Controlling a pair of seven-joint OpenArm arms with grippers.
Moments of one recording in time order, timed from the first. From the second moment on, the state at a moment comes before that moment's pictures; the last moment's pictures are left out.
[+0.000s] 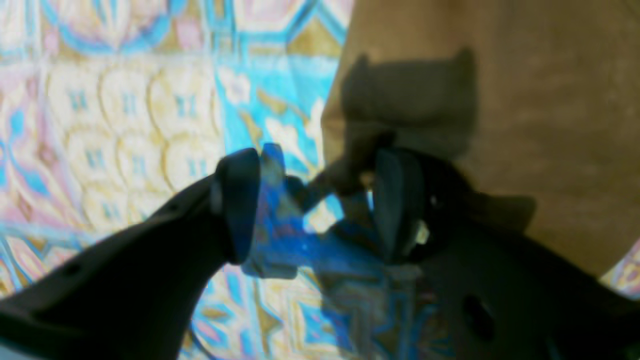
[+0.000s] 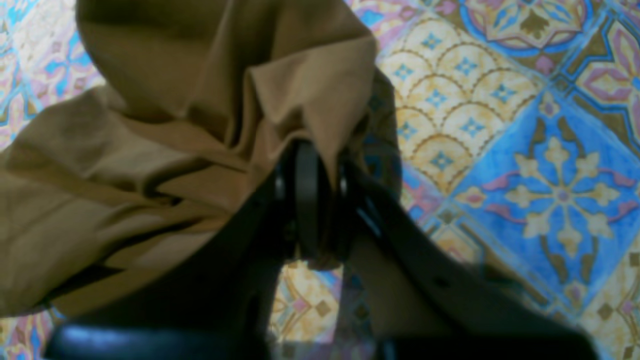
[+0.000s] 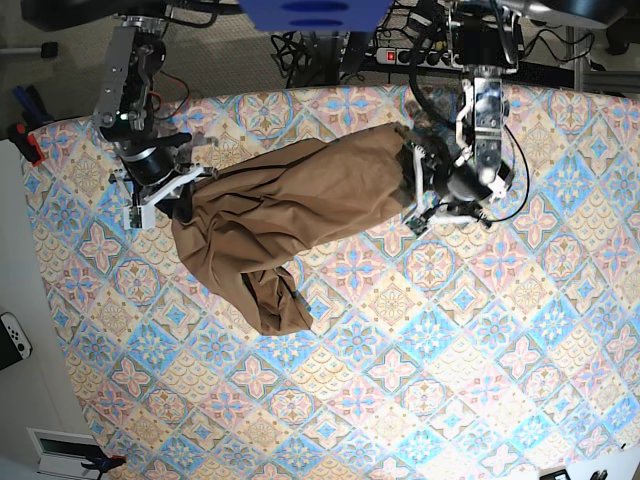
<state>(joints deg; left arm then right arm) 4.0 -7.0 -0.3 97.0 0.2 -41.5 66.1 -18.6 8.7 14.1 105.8 22.1 14.4 -39.6</state>
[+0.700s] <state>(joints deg) 5.2 -2.5 -8.9 101.3 1.2 -41.3 59.9 -18.6 8.7 15.0 105.9 22.1 14.6 -39.6</state>
